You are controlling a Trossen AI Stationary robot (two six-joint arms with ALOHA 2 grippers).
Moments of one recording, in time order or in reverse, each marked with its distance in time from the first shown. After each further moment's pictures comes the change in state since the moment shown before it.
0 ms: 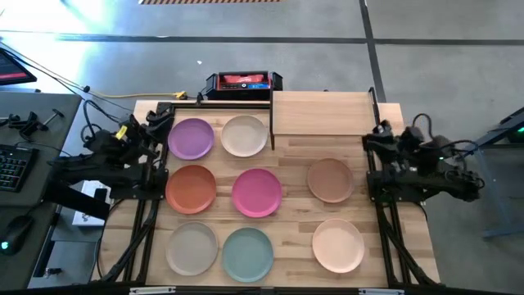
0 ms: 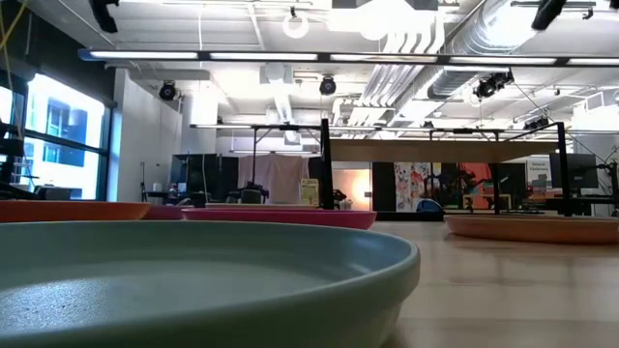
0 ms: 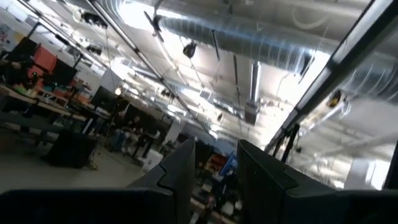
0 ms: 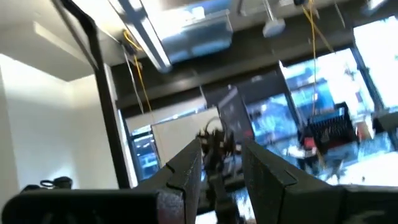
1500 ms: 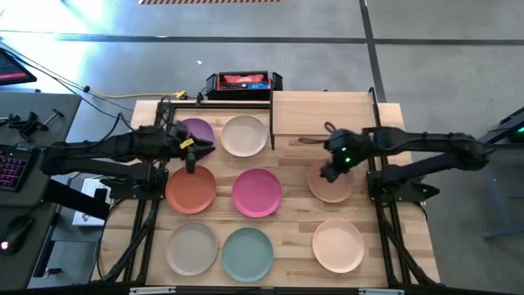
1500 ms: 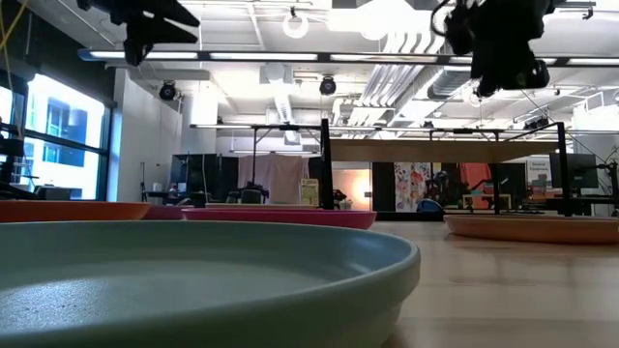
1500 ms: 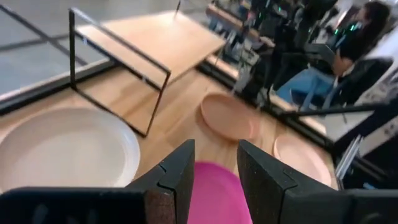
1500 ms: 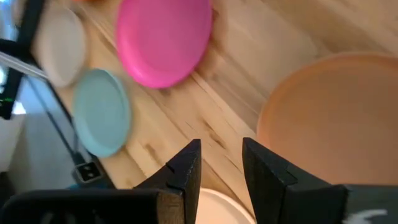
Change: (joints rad) left arm -0.001 0.435 0.279 -0.694 0.196 -0.215; right arm 0.081 1.047 0.578 -1.067 -0.122 0.536
